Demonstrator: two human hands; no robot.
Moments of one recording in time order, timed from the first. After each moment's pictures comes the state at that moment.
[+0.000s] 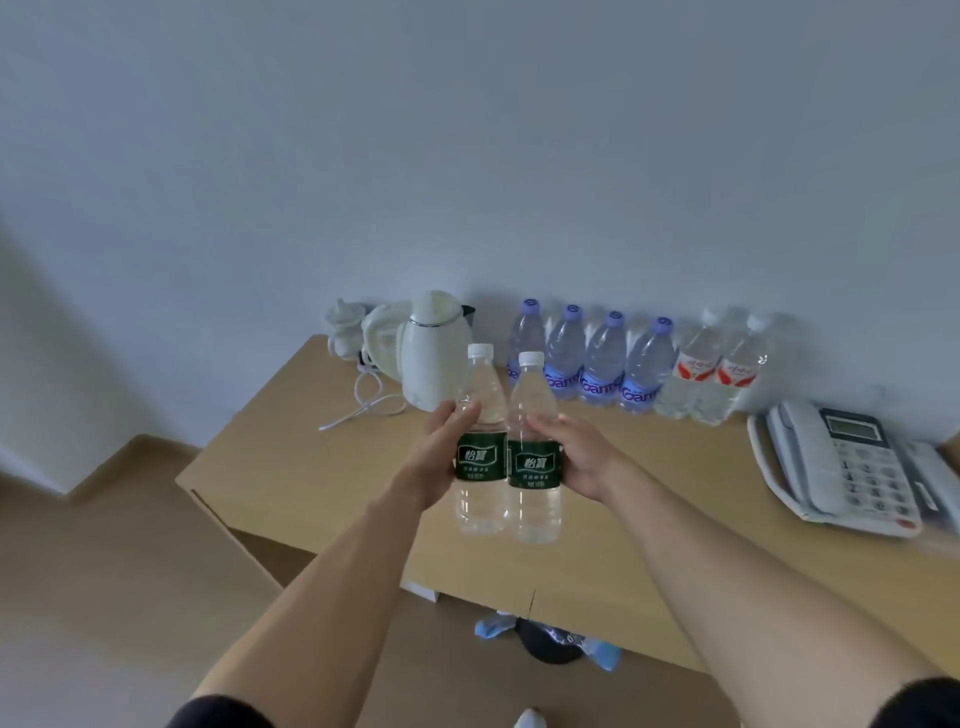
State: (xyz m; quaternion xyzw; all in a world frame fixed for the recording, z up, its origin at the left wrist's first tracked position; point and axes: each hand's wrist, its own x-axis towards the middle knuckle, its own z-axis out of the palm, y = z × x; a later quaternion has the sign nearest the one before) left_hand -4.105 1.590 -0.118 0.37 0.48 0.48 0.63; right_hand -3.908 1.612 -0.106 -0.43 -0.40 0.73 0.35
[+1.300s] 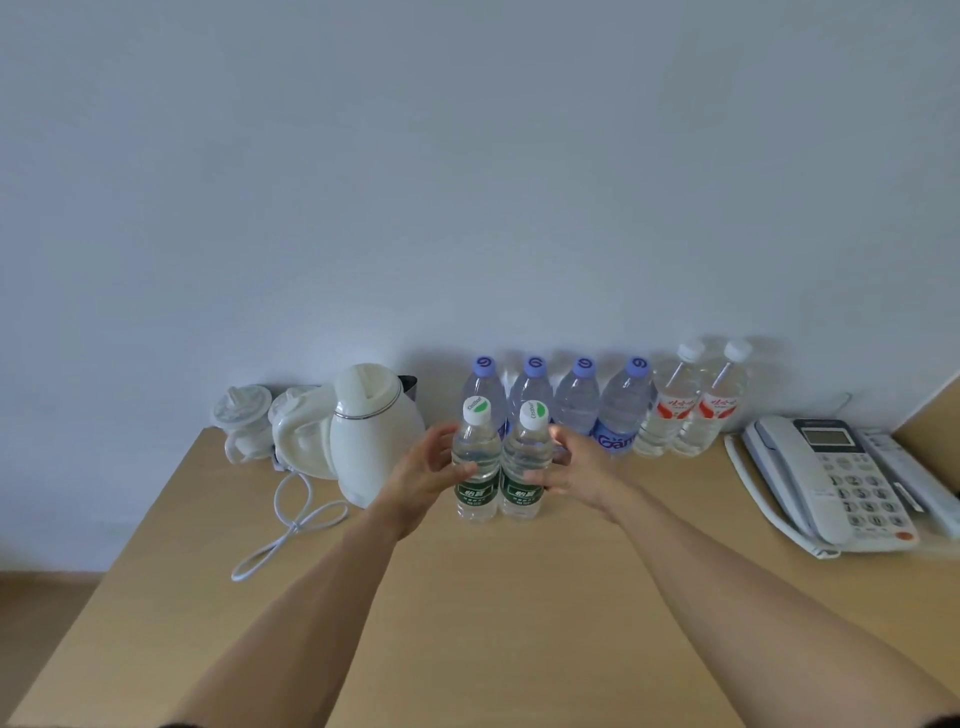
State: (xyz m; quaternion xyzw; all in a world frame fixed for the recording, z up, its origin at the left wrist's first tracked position) left_hand -4.118 1.755 -0.153 0.54 0.41 0.38 0.63; right_hand -3.873 1.731 -0.140 -0.62 -0.51 0.50 0.33
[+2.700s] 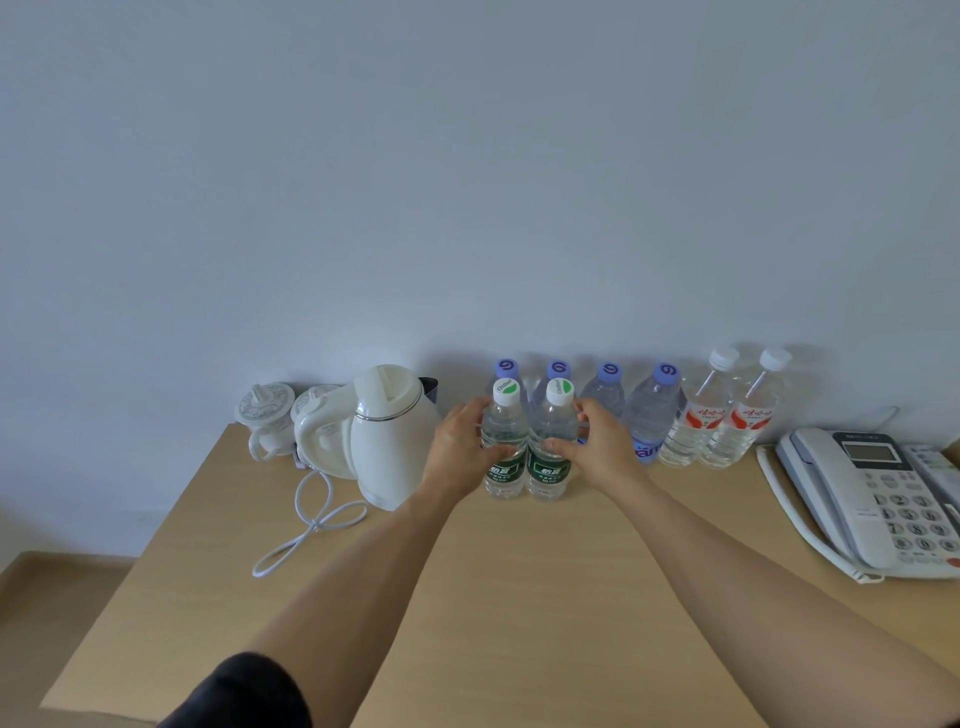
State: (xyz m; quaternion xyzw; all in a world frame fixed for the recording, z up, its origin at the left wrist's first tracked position) left_hand -4.084 1.785 -0.133 0.69 0.56 0.33 0.32; right_hand -3.880 1.759 -0.131 -0.68 -0.59 0.26 0.35
